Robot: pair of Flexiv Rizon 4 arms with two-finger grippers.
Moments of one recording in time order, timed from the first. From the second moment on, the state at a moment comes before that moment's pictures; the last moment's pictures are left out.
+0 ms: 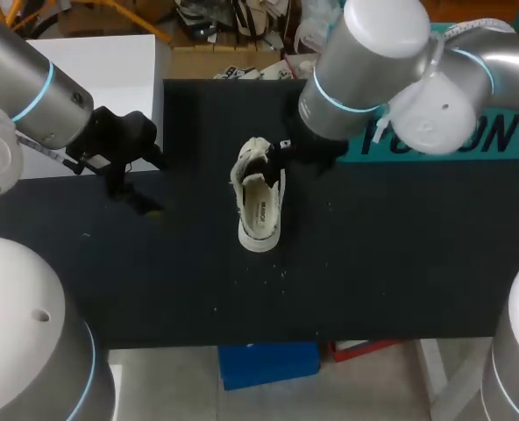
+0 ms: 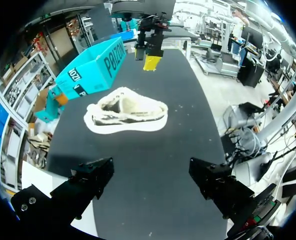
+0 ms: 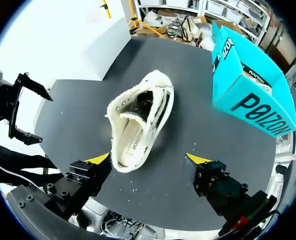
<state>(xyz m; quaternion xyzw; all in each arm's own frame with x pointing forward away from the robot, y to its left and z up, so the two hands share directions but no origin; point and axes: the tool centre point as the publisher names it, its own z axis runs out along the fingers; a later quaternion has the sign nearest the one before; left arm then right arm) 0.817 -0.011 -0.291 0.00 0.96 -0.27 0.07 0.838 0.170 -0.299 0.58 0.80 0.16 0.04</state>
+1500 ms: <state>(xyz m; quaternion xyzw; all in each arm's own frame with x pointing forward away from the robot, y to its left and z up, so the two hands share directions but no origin) 0.817 -0.011 -0.291 0.00 0.96 -0.27 0.07 0.911 0.181 -0.398 0.62 0.77 0.12 0.01</state>
